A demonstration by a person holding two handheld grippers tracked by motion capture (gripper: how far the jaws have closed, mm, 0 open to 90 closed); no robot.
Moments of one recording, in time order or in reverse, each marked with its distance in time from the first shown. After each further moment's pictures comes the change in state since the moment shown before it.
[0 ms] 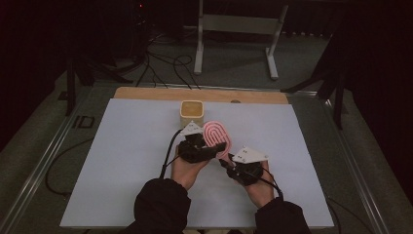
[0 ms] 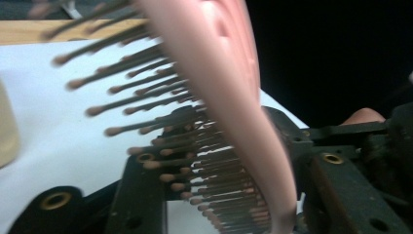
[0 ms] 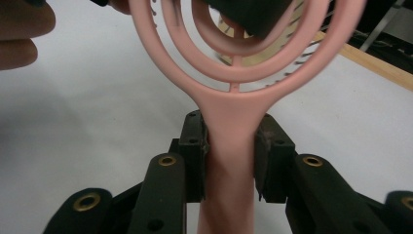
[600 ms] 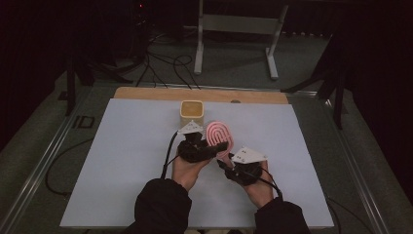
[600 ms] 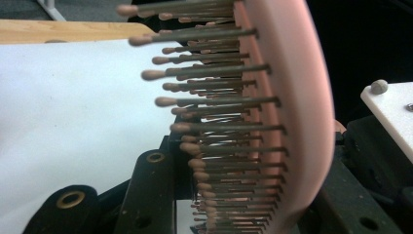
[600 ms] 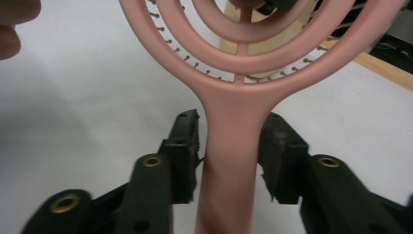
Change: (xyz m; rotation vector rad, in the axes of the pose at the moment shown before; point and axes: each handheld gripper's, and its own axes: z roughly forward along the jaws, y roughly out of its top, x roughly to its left) left arm -0.003 0.004 -0.004 -0.018 -0.052 -0.022; right arm 0.000 0.000 0.002 -0.012 0.010 -0.008
